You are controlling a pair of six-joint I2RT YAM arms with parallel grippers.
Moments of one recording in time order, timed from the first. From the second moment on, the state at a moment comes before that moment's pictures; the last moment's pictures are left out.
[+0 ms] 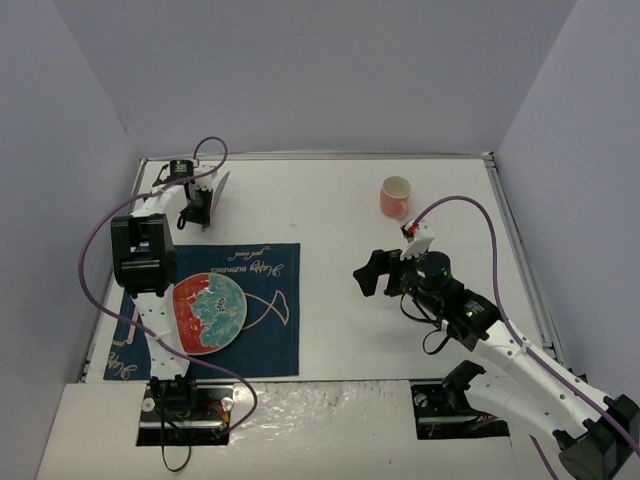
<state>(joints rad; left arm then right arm) 0.07 2.17 1.67 -0.56 0.15 0.19 0.65 0.81 0.60 -0.20 0.06 0.44</state>
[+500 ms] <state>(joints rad) 0.00 1.93 1.51 -0.58 0.20 0.04 0.65 0.86 0.62 -0.17 0.05 0.44</state>
